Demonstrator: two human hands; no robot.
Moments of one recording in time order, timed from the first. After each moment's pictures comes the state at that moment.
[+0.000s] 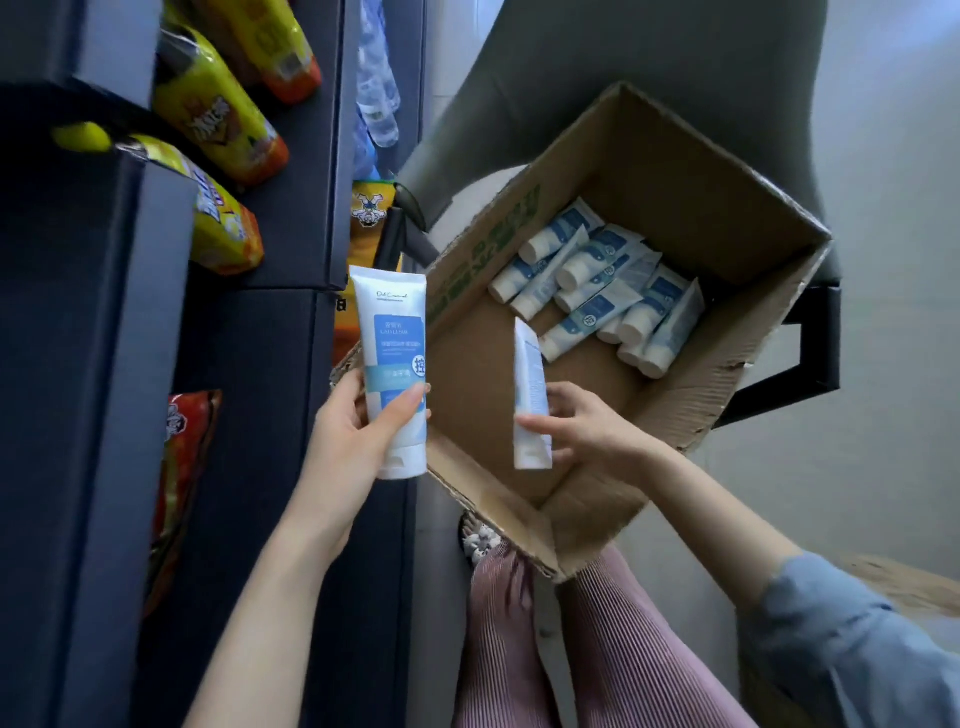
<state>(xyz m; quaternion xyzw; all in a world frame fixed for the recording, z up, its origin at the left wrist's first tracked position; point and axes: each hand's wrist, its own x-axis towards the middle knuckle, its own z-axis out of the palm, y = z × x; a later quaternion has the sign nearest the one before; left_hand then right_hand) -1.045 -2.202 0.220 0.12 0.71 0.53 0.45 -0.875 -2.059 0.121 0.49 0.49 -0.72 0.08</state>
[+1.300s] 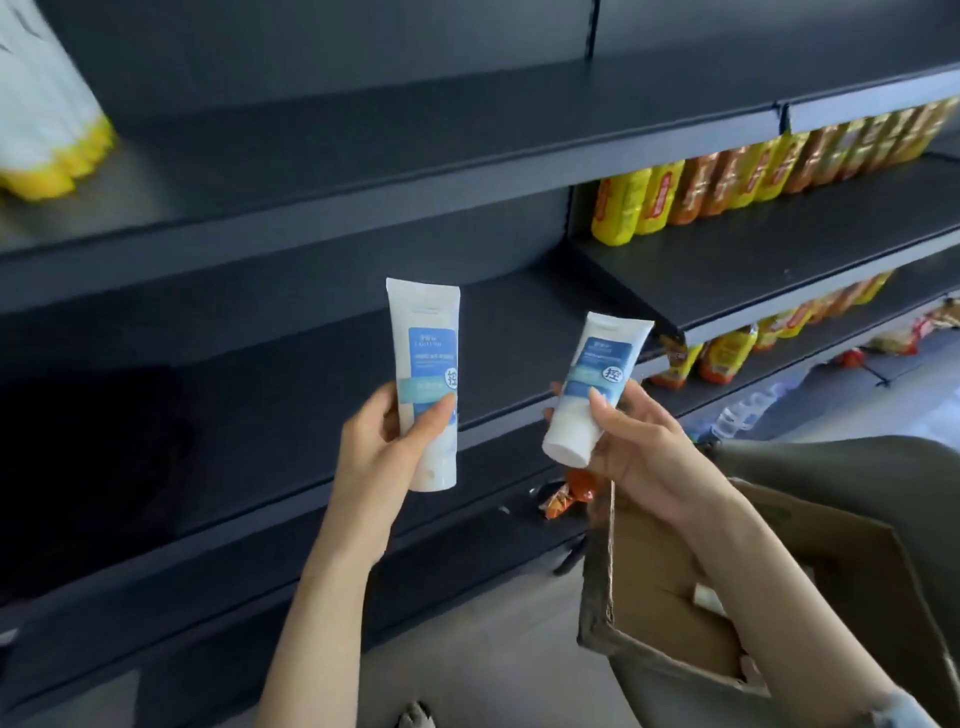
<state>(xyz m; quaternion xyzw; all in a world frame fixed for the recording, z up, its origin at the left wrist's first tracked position) -0.823 -2.413 0.495 -0.10 0.70 0.71 -0.10 -0.884 -2.191 0.467 -0.05 0.50 -0.84 0.21</state>
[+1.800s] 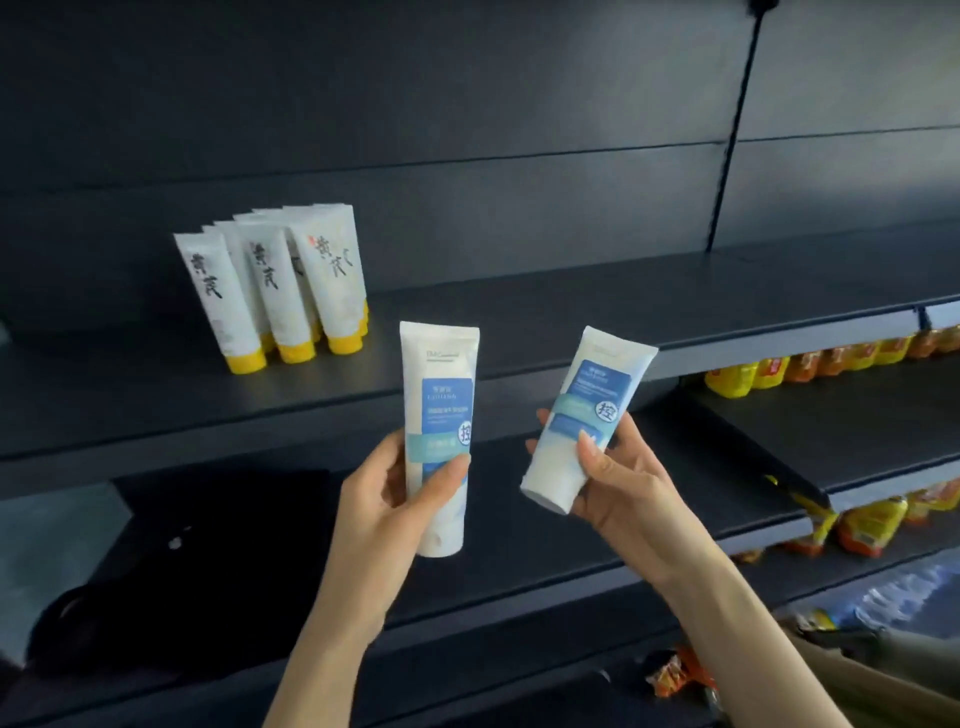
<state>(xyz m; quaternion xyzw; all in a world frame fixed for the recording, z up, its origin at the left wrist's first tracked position) -0.770 -2.545 0.592 -0.03 0.70 0.67 -0.24 -0.870 -2.366 0.570 -0.25 0.45 -0.84 0.18</state>
